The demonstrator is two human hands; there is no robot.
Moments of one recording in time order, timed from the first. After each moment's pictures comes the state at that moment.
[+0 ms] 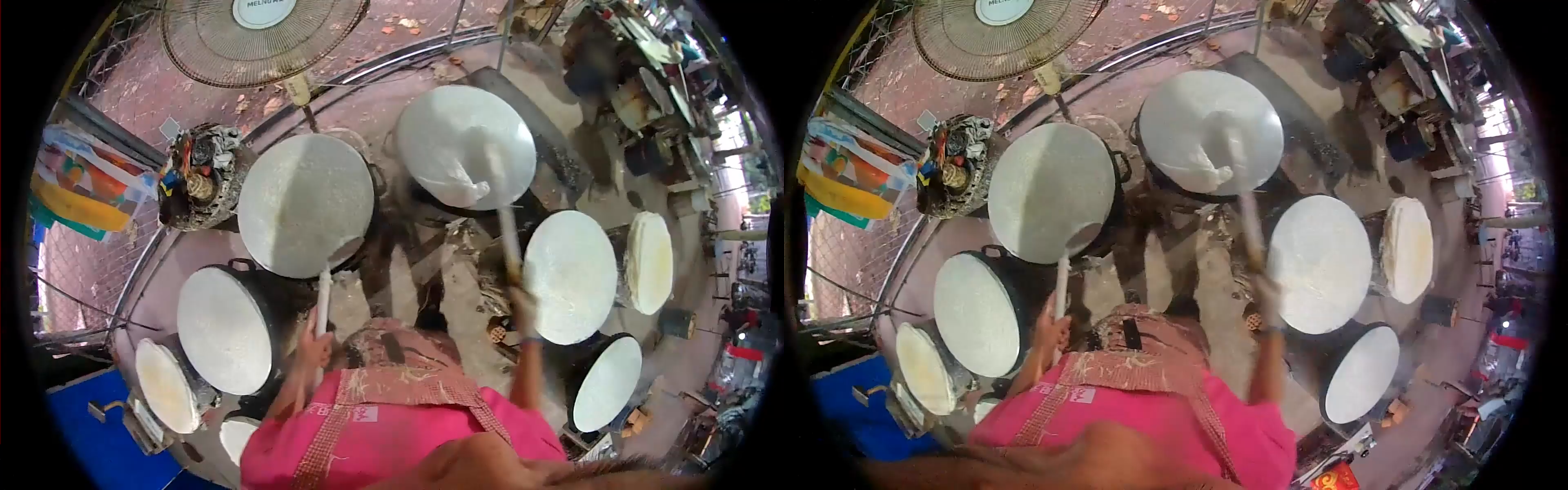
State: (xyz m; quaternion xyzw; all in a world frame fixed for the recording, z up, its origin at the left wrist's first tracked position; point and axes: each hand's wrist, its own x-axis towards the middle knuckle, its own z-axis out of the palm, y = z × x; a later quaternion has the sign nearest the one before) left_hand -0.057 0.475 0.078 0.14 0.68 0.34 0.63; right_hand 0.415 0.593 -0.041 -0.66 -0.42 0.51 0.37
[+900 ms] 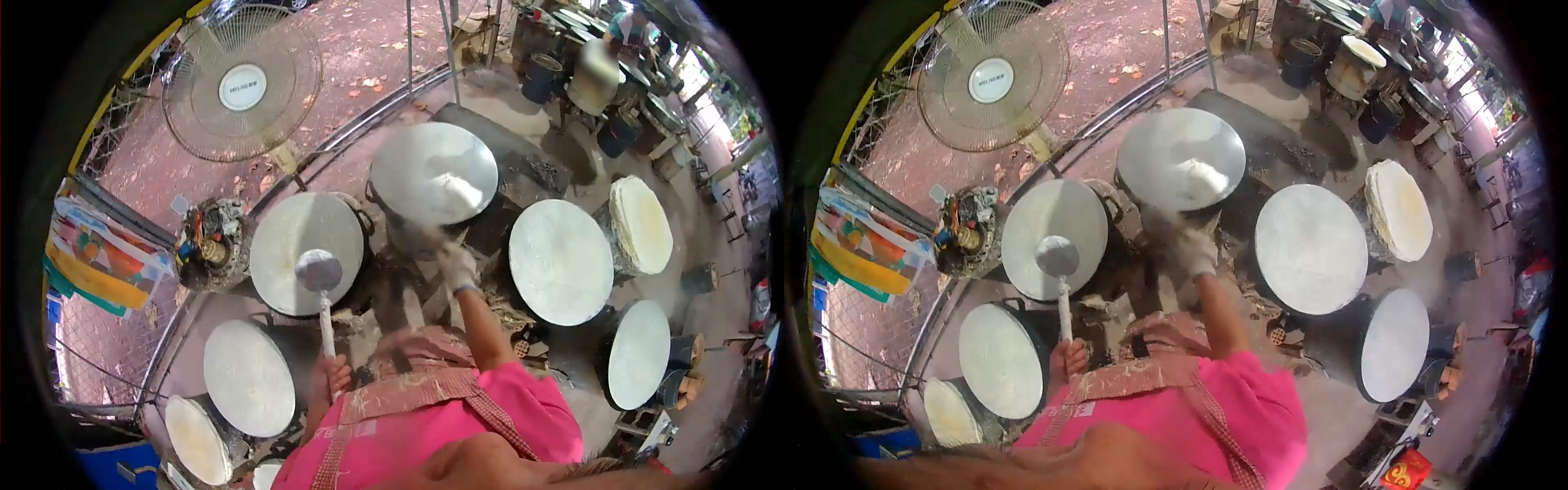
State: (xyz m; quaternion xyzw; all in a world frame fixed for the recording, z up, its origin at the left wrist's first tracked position) left_hand -0.079 0.432 0.032 -0.07 0.17 0.46 0.87; right_hand 0.250 0.673 0.012 -0.74 -0.62 0.21 0.16
